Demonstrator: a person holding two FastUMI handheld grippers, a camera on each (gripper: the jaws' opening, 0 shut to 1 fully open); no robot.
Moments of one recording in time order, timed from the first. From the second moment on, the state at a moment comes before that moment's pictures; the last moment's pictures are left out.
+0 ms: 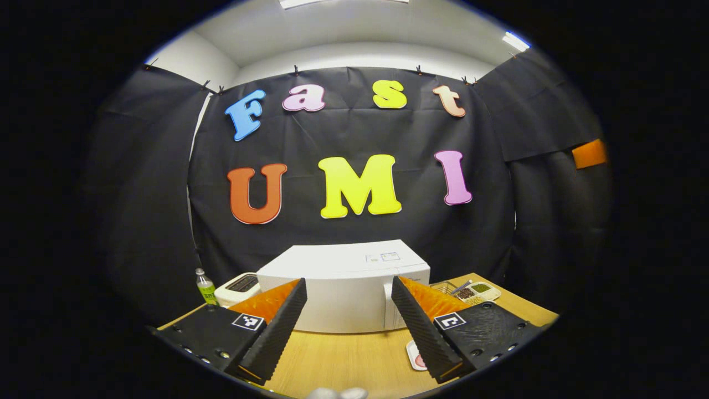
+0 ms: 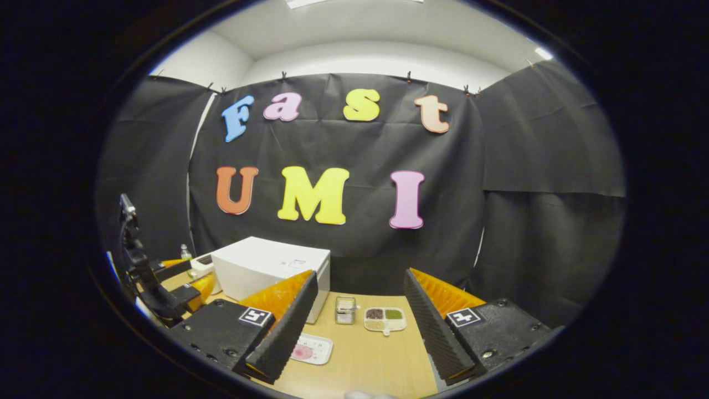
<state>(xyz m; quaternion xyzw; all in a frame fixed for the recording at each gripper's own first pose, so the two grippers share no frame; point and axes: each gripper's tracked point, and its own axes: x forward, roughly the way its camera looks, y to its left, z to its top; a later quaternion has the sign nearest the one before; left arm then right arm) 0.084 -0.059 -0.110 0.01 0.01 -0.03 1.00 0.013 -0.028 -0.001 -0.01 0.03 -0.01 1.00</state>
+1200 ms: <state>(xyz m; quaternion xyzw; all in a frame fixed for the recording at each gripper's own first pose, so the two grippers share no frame) 0.256 -0.130 -0.258 -0.01 0.11 -0.06 0.99 0.021 -0.073 -0.029 0.00 0.12 -0.05 0.99</state>
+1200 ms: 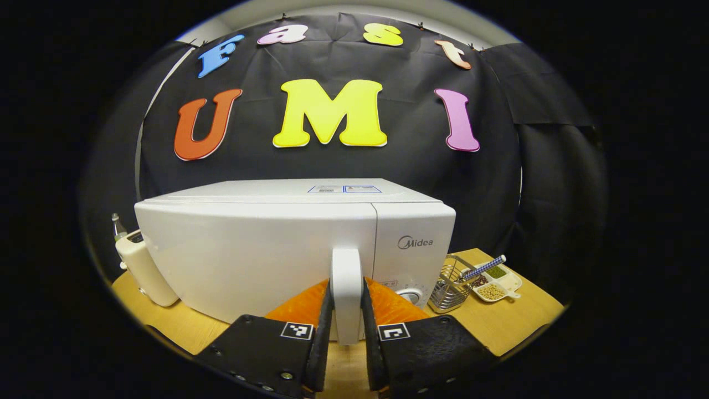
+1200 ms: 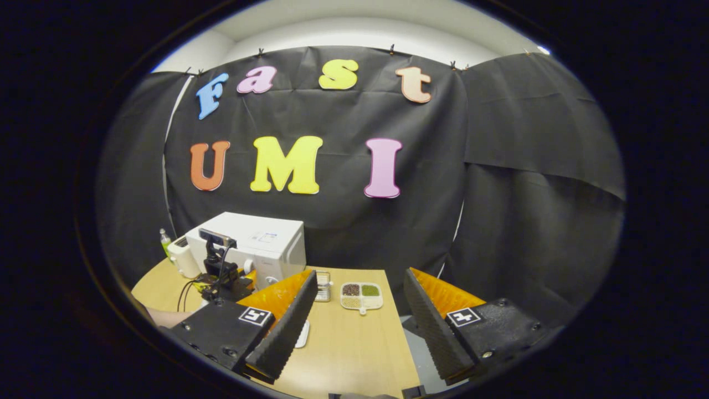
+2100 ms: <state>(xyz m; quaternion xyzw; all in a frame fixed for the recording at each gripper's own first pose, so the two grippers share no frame) 0.157 -0.099 -0.263 -0.02 0.12 -0.11 0.99 0.012 -0.039 -0.033 0.01 0.11 -0.03 0.99</state>
